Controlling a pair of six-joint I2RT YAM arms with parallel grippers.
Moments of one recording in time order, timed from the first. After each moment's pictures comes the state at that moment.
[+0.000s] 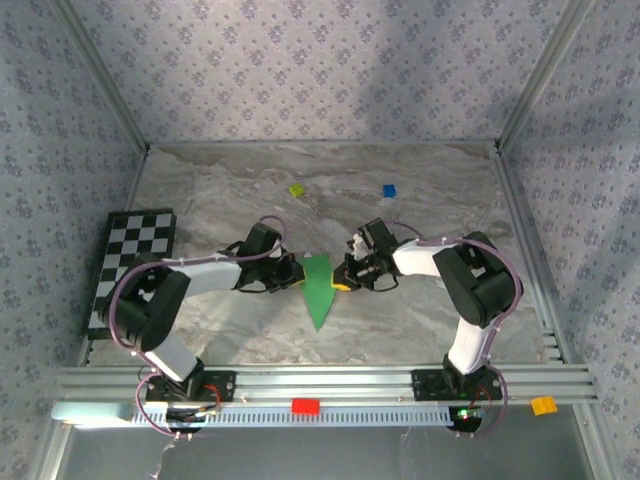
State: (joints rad) left arm -0.58 1.60 0.70 -0.04 0.46 -0.89; right arm 0.54 1.78 0.82 -0.11 -0.69 0.79
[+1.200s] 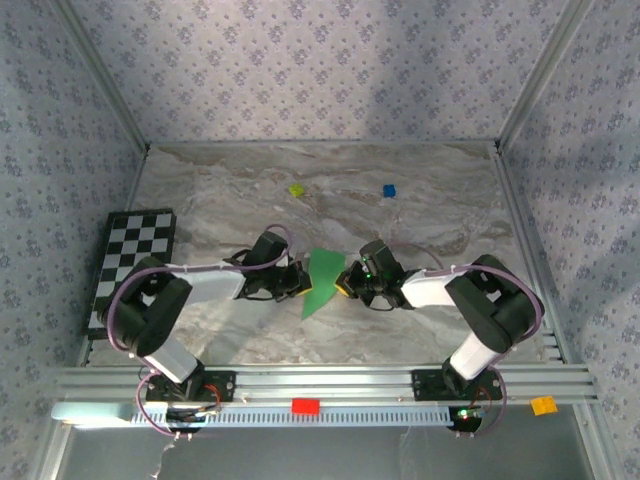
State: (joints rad) left arm -0.67 1.61 0.66 0.03 0.45 -1.01; right arm 0.66 1.61 0.55 0.29 -0.32 1.32
